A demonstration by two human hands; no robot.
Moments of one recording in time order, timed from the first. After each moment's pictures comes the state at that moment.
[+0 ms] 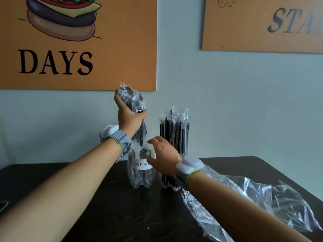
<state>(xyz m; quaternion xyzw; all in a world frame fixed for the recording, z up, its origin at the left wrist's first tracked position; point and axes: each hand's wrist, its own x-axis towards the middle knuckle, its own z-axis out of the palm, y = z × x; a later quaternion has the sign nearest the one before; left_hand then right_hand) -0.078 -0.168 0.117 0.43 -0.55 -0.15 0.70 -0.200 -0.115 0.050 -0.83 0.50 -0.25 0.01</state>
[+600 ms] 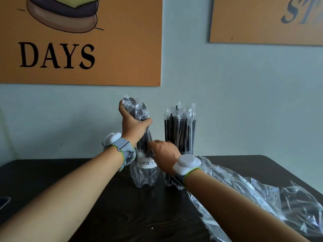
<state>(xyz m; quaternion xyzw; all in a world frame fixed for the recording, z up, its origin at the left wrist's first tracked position) -0.072 -0.180 0.079 0.48 -0.54 -0.20 0.66 -0.189 -0.141 0.034 -0.85 0.47 -0.18 -0.11</state>
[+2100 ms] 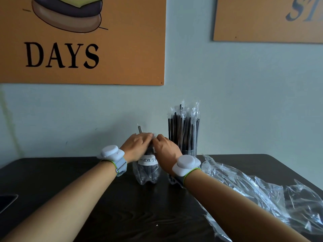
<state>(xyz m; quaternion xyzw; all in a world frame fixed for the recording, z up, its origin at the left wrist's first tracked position) -0.046 -0.161 0.044 0.55 -0.79 -0.08 0.25 -0.178 -0.135 0.035 -0.83 0.50 -0.21 -0.10</state>
